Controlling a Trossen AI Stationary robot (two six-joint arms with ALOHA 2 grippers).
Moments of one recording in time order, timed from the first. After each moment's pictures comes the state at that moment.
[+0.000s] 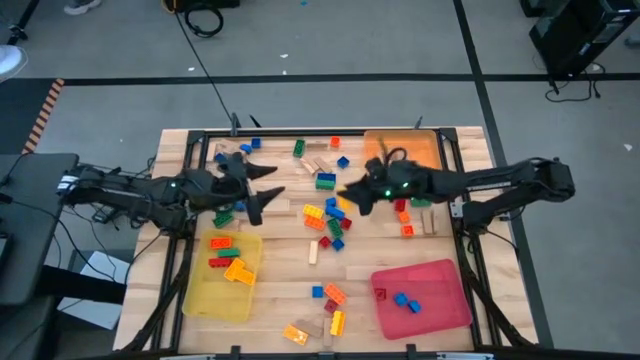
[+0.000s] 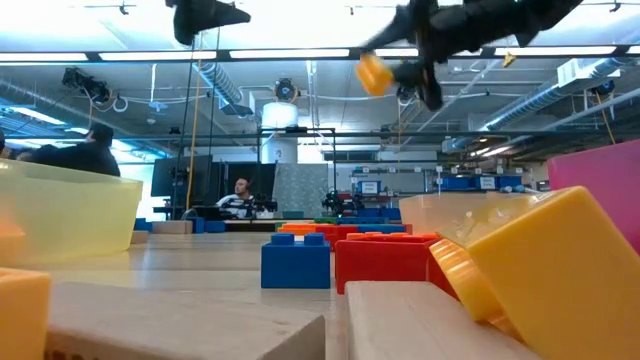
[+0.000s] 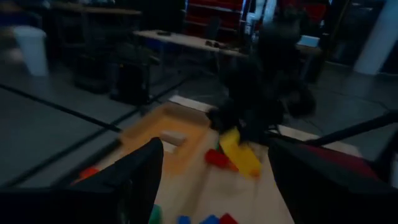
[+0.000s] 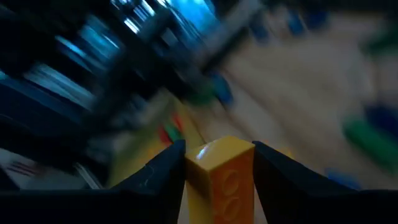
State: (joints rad) left arm -0.12 0.92 0.76 0.08 -0.46 -0.22; right arm -0.11 1.25 0.75 0.24 0.03 0.75
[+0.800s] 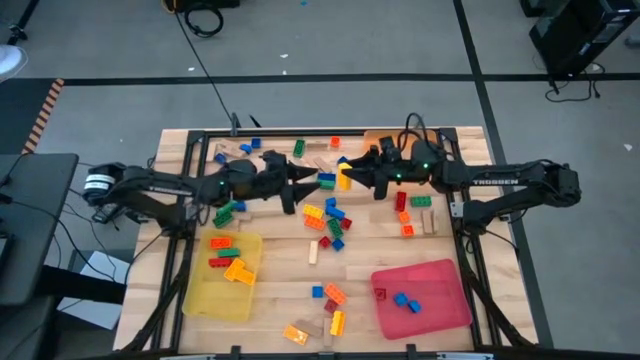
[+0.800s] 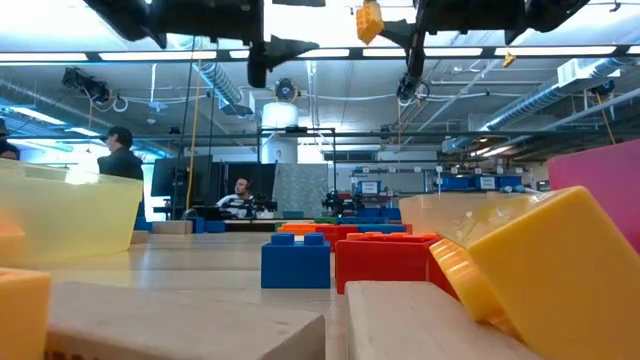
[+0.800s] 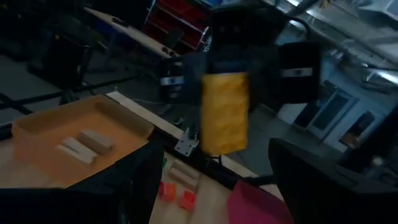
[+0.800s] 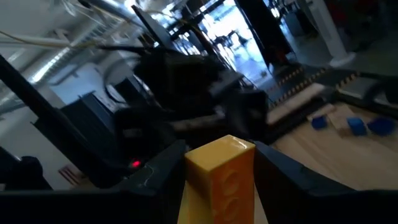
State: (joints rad) left arm 0.09 1.31 0.76 0.61 -0.10 -0.52; right arm -0.23 1.19 0.75 0.50 -0.19 0.62
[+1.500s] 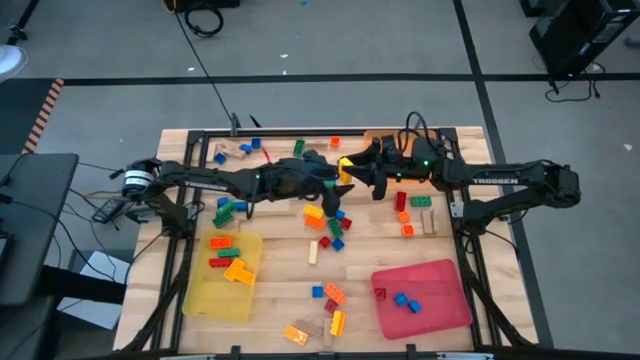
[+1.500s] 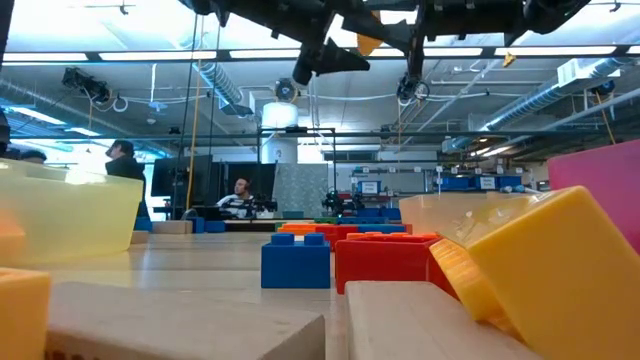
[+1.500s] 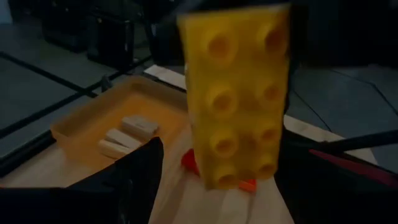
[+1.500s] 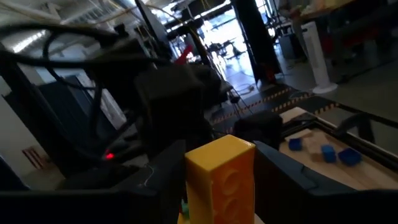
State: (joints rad) left arm 0.06 1.63 1.20 0.21 -0.25 -0.29; right arm -0.26 1.19 0.75 0.48 -0.19 0.42
